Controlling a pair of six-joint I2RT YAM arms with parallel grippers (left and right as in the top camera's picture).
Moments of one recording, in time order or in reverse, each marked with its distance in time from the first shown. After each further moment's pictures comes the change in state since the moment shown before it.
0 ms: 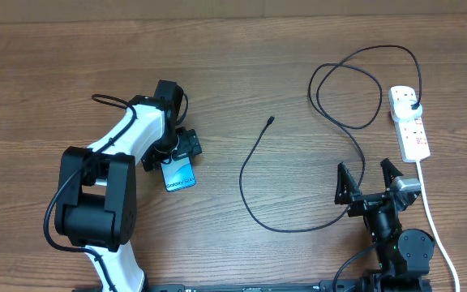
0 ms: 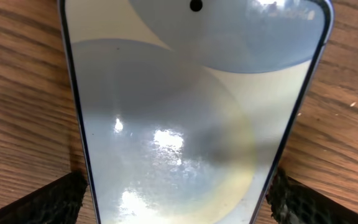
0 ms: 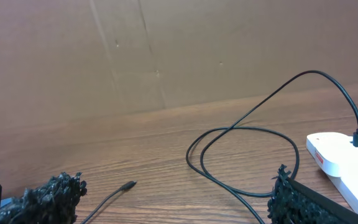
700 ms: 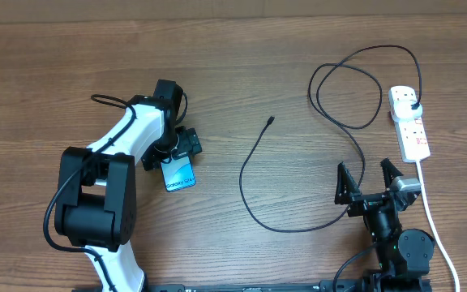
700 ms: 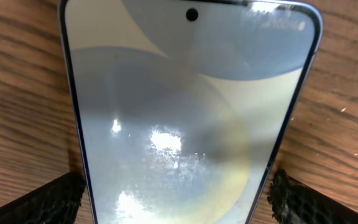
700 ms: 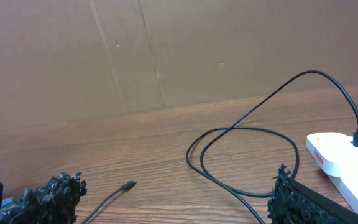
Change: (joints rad) left arm 0.001 -0.001 0.002 0.003 0.008 -0.008; right arm 0.000 0.000 0.000 0.000 0.000 0.000
